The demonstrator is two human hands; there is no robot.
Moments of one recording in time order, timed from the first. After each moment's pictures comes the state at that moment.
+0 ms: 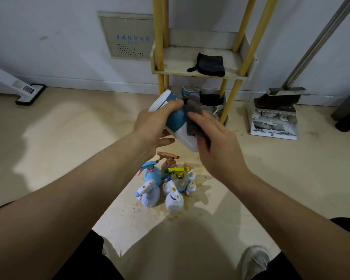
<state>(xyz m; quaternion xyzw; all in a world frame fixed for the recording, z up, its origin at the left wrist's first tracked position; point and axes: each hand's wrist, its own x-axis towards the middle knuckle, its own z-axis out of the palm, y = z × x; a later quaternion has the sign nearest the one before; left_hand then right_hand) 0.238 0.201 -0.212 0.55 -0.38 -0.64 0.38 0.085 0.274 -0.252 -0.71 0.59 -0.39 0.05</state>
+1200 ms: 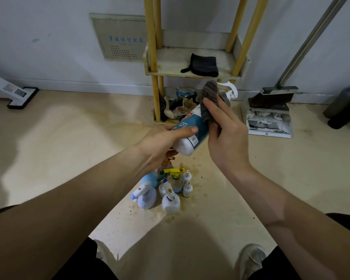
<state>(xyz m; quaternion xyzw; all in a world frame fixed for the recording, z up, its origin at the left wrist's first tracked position) 0.222 0.215 -0.229 0.51 -0.47 -0.68 0.25 0.067 0.263 -0.248 -0.61 0.65 -0.46 0.02</state>
